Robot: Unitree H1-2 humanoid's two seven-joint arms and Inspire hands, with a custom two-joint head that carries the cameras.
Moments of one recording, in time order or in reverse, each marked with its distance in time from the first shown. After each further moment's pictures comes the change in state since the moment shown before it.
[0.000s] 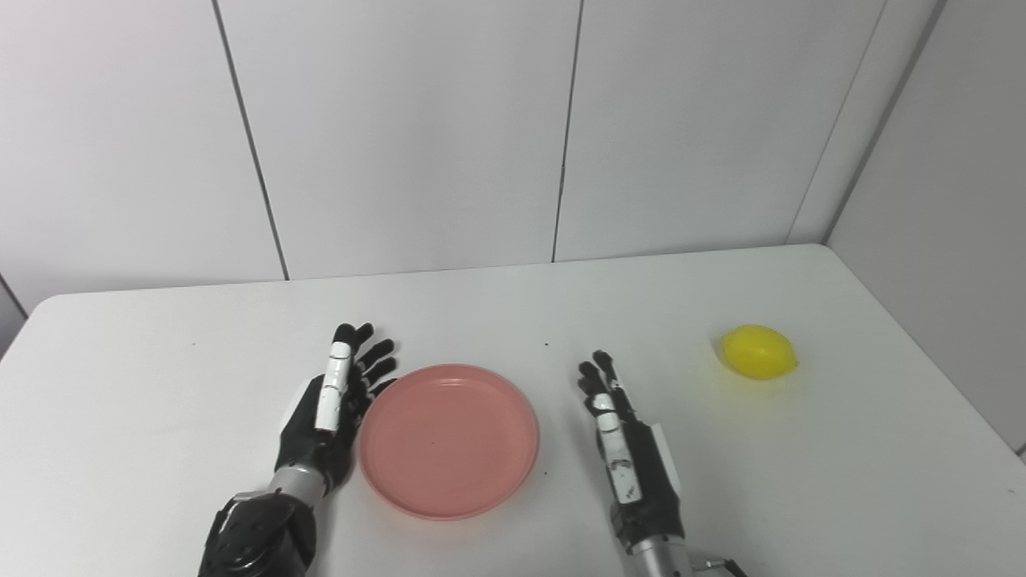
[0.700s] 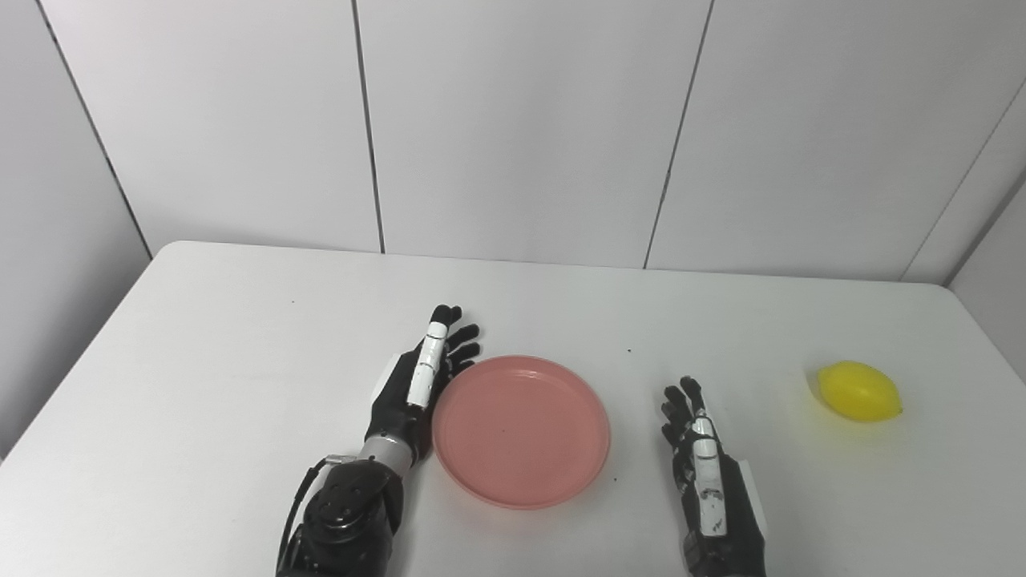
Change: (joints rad) left arm 0.015 -0.065 -0.025 -0.026 0.075 0.000 0.073; right arm 0.053 -0.029 -0.030 -0.065 0.086 0.058 0.056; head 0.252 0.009
